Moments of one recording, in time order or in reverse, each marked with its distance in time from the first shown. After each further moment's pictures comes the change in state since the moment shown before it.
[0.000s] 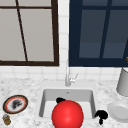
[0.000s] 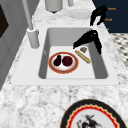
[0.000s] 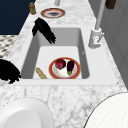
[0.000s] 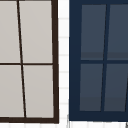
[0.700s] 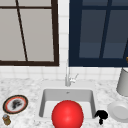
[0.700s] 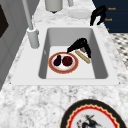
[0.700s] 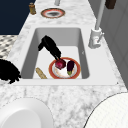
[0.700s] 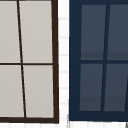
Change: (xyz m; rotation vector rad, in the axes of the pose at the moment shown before) left hand -0.104 -0.038 -0.029 -0.004 0.009 0.000; right hand 0.000 0.000 0.000 0.000 0.000 0.000
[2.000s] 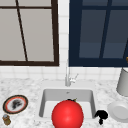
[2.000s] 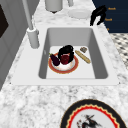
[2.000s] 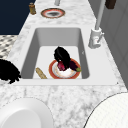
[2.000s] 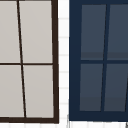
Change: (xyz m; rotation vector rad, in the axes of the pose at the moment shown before) left hand -0.111 -0.009 0.026 -0.190 -0.058 -0.153; right hand 0.000 0.000 0.000 0.000 0.000 0.000
